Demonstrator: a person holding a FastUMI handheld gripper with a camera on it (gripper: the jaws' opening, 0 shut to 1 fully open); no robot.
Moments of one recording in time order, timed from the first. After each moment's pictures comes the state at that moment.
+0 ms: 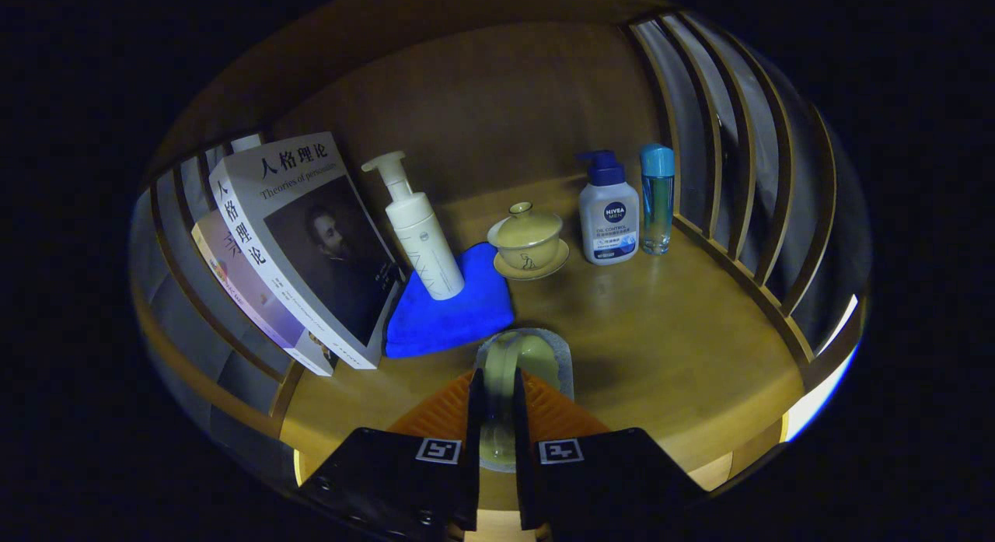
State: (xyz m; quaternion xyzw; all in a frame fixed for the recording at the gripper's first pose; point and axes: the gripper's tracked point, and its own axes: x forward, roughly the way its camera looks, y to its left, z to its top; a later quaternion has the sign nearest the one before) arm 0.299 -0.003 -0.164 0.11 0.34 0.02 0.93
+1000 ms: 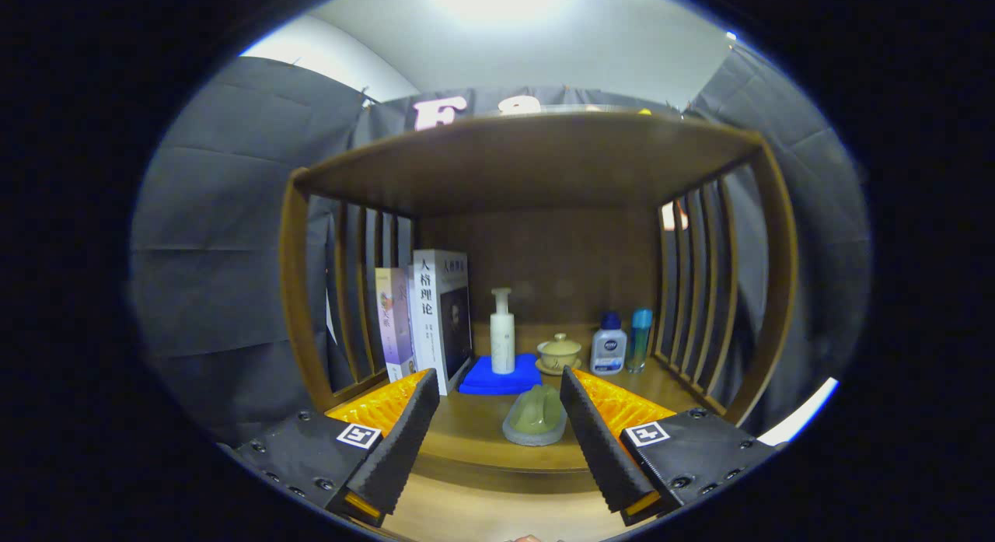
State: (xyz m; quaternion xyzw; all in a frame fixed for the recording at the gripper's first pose) arm 0.136 0.008 -0.037 -0.01 0.01 0.09 1.00
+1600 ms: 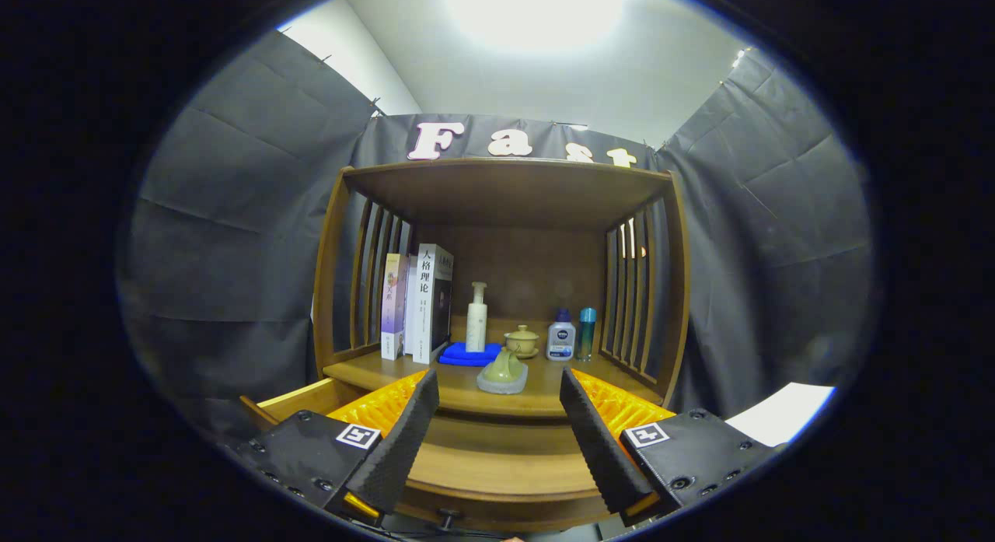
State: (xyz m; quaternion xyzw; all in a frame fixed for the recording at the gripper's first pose) arm 0.020 -0.014 -0.096 -0.04 -0.02 0.04 1.00
